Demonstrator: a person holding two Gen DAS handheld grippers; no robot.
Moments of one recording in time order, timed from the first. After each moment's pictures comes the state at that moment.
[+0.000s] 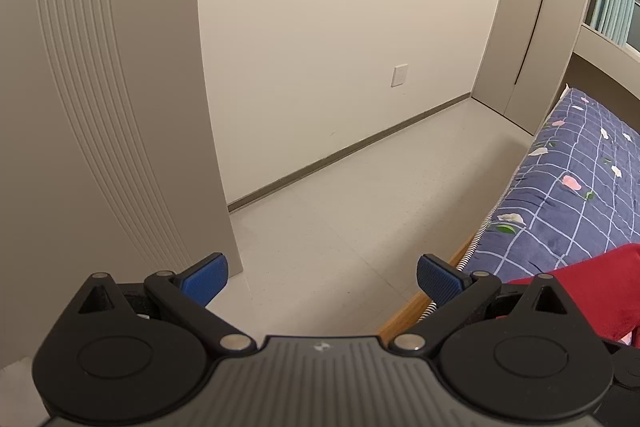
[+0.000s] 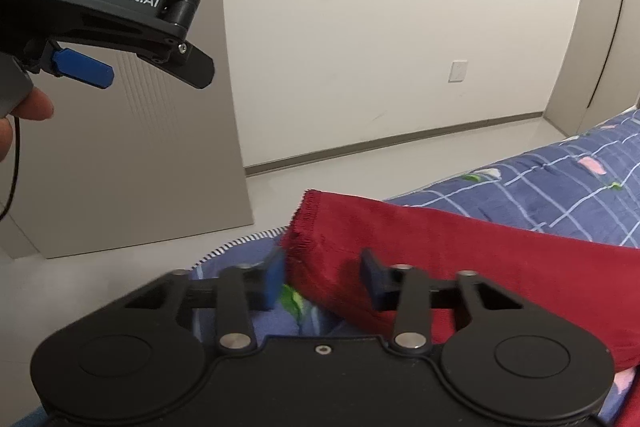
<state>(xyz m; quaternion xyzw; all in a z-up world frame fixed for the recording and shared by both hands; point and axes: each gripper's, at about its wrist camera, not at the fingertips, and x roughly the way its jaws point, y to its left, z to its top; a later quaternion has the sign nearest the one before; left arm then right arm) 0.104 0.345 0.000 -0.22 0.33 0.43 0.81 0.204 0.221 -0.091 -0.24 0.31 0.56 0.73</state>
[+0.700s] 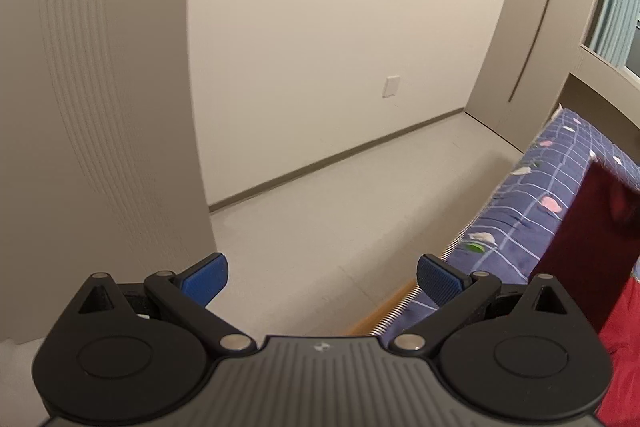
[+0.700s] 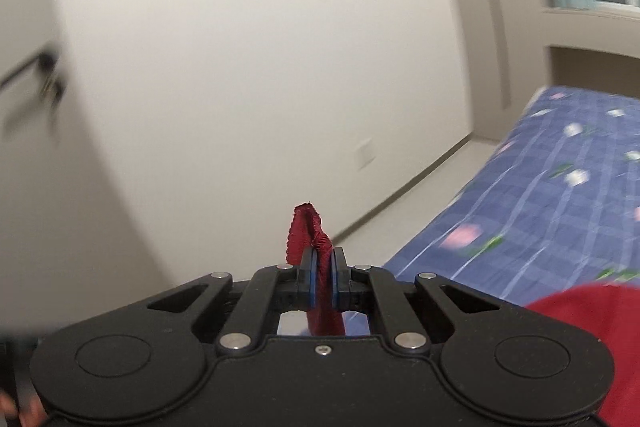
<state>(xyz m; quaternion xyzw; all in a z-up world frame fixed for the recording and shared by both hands) 0.131 0.330 0.006 -0.25 0.31 0.43 0.81 0.369 0.135 0.045 -0.01 0.28 0.48 0.83</state>
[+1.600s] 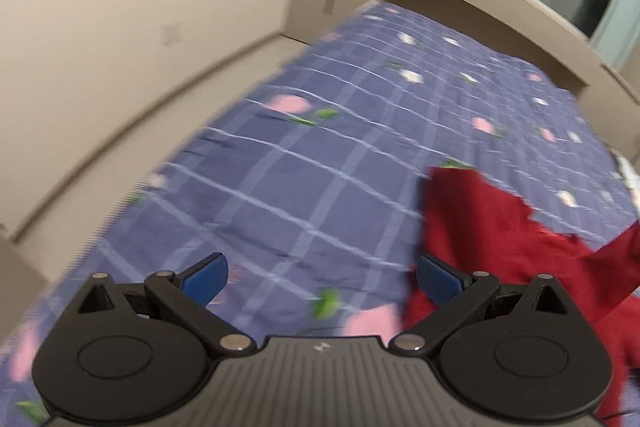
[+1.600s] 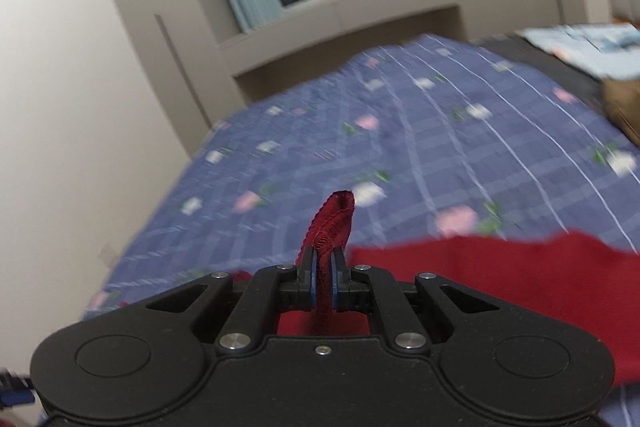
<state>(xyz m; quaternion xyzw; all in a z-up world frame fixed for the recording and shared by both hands) 0.369 0.177 -0.023 -0.22 0.39 0.17 0.88 0.501 -0.239 -0.046 0.13 0.30 0.11 0.94</state>
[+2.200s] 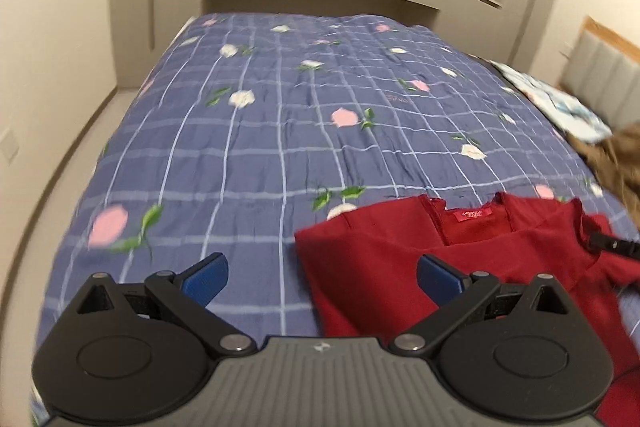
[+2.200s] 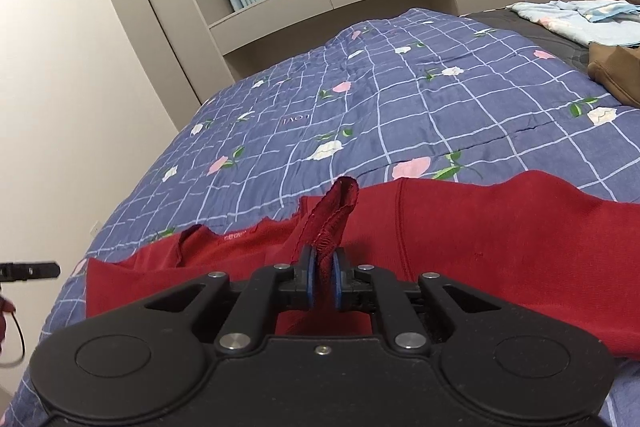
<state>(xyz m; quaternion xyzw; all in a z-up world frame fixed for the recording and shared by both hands) 0.487 0.153 -0.016 -0.05 0.38 -0.06 0.92 0.475 -0.275 -0.075 0.13 0.33 0.13 0.93</state>
